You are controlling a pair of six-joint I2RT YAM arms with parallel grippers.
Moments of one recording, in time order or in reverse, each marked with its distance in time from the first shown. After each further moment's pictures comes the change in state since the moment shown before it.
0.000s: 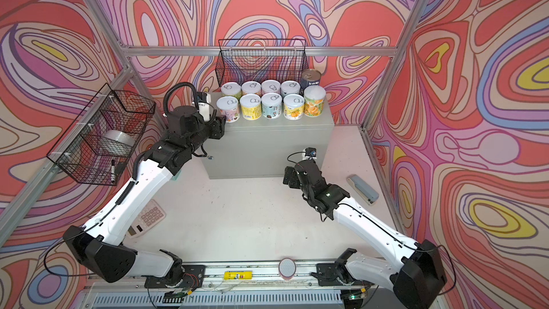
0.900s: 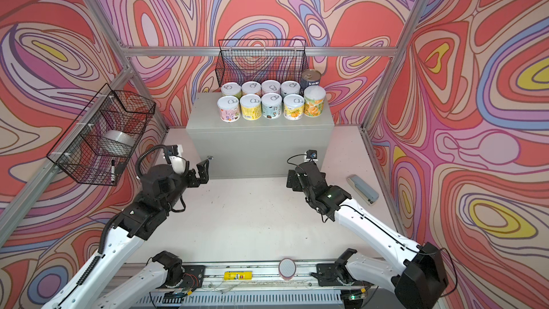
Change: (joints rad) left arm 0.000 -0.650 -0.755 0.014 -0.128 -0.167; right arm 0.000 -0.021 -0.010 -0.074 0.065 -0.055
